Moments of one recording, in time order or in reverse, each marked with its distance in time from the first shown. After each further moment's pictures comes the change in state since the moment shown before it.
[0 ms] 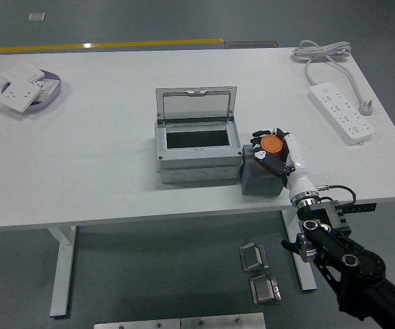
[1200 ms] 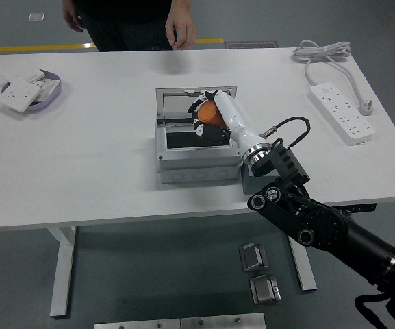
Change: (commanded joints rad) left arm -0.001 0.011 -0.019 0.000 0.021 -0.001 0.013; right arm 0.355 0.040 -0.301 0.051 -0.634 -0.053 -0.493
